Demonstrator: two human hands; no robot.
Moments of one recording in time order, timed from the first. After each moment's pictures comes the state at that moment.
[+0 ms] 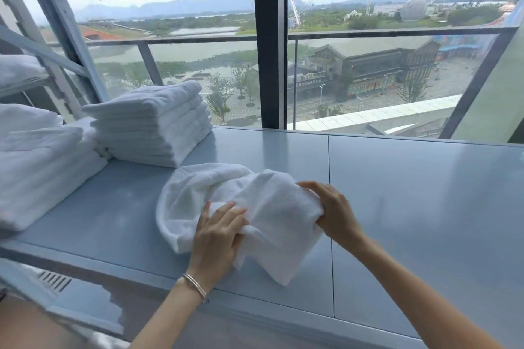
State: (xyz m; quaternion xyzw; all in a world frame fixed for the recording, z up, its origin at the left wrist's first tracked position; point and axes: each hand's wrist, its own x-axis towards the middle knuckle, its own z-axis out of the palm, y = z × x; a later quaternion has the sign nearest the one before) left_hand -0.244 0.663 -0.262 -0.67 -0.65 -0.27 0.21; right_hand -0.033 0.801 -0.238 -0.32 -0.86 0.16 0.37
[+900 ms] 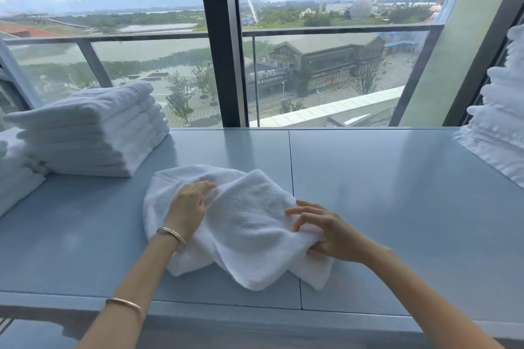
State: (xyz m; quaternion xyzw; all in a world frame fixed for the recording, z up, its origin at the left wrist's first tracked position) left_hand -0.275 0.752 -0.251 -0.63 -0.72 -0.30 -0.01; right_hand 0.047 0.800 -0.258 -0.24 -0.91 0.27 0.19
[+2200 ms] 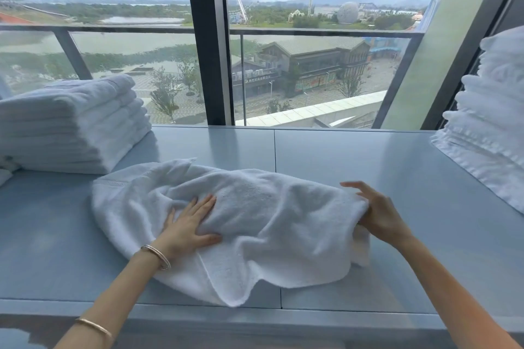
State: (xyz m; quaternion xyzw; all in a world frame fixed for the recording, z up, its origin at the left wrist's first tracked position) left_hand -0.248 0.734 -0.270 -0.68 -0.71 -0.05 -0.16; right_hand 0.136 0.820 -0.234 -0.48 -0.77 0.27 0.33
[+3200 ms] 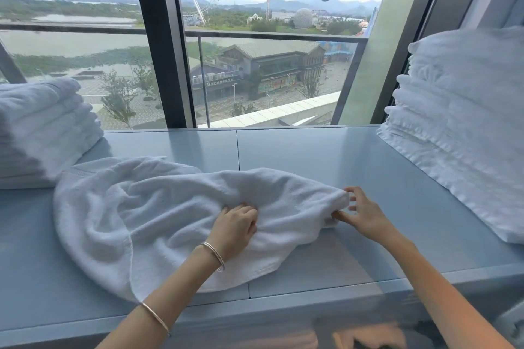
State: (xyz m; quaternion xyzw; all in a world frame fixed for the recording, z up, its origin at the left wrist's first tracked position) left_hand -0.107 0.767 -0.278 -0.82 -0.55 -0.18 -0.03; right_hand 0.188 0.796 -0.246 -0.63 -0.67 0.27 0.27
